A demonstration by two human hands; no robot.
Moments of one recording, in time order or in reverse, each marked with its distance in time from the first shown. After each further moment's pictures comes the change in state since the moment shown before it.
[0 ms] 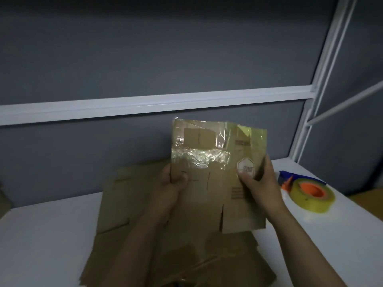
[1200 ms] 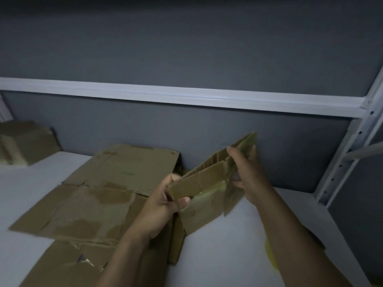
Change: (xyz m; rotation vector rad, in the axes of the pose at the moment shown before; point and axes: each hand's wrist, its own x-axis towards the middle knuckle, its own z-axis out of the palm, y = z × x) left_hand -0.020 -0.033 0.205 0.118 0.092 0.103; right_hand 0.165 0.038 -0.102 0.437 -0.567 0.251
